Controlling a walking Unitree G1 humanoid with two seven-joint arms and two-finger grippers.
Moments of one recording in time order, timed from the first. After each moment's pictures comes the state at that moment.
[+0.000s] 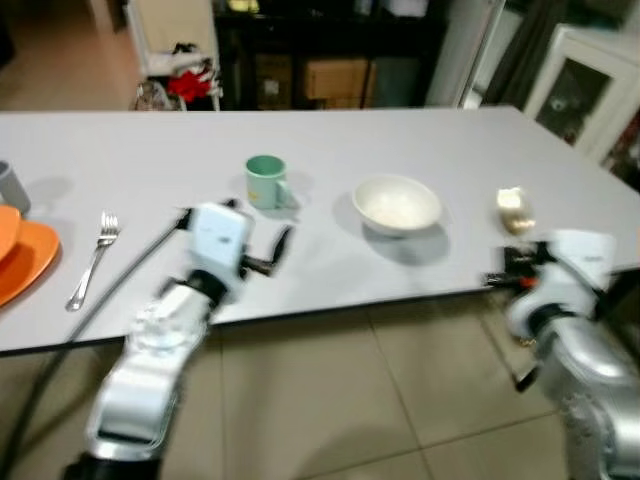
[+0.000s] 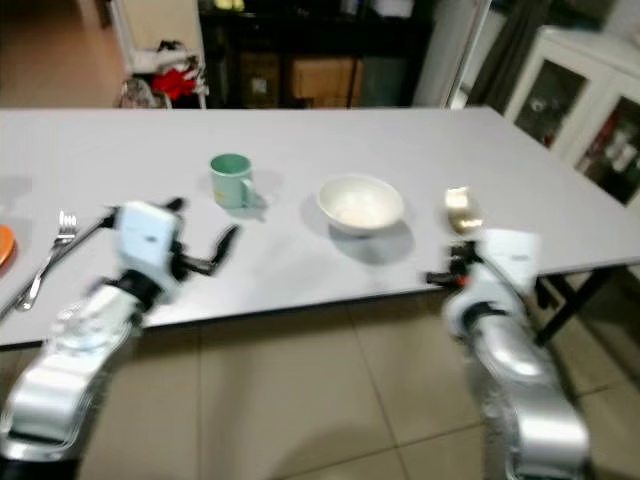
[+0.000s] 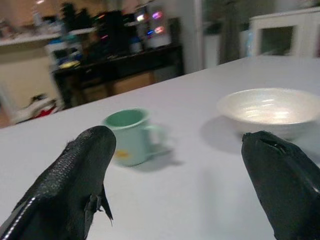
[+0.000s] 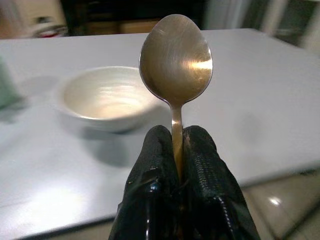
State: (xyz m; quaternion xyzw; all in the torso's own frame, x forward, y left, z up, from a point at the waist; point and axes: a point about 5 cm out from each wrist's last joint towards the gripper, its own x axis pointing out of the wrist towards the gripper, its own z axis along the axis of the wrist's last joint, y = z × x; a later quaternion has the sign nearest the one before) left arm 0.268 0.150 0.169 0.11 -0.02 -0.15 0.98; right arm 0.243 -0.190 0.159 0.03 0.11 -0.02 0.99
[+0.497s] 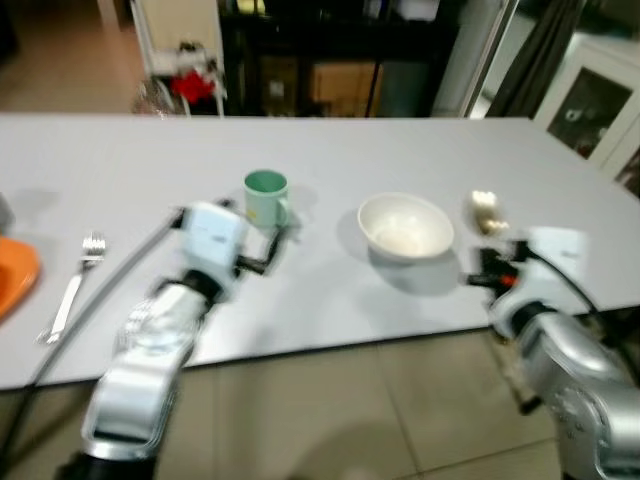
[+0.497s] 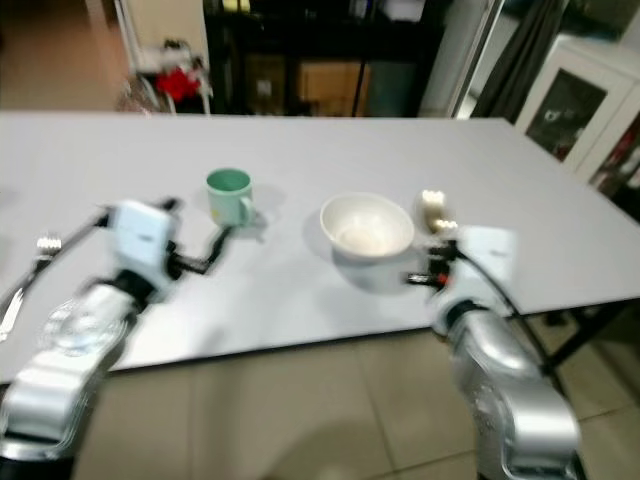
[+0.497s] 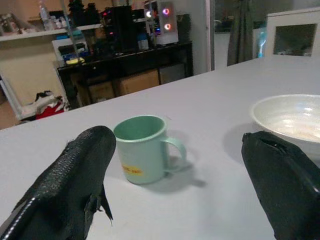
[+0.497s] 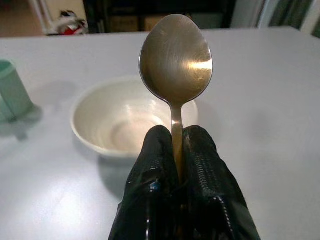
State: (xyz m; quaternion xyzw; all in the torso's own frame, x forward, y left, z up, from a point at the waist) left arm 0.269 0.152 0.168 0.11 -0.01 -0.15 0.98; right arm 0.248 -0.181 0.160 0.04 0.12 0.02 0.99
